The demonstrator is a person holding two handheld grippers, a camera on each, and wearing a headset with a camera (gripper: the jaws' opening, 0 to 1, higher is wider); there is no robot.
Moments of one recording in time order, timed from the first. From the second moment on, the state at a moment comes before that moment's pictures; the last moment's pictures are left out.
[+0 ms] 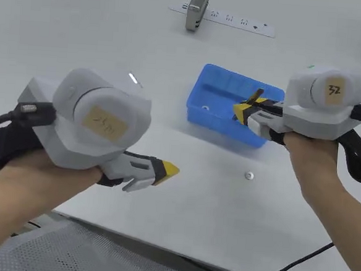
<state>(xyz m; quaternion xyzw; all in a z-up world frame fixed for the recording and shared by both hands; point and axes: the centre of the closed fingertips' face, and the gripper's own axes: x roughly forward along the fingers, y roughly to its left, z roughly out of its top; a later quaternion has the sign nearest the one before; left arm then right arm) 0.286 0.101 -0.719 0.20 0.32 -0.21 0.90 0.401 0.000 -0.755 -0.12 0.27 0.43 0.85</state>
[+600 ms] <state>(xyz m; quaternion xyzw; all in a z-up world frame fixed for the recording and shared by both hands) 0.288 0.104 -0.719 0.21 0.32 -0.21 0.90 0.400 0.000 -0.770 -0.13 0.29 0.44 0.84</state>
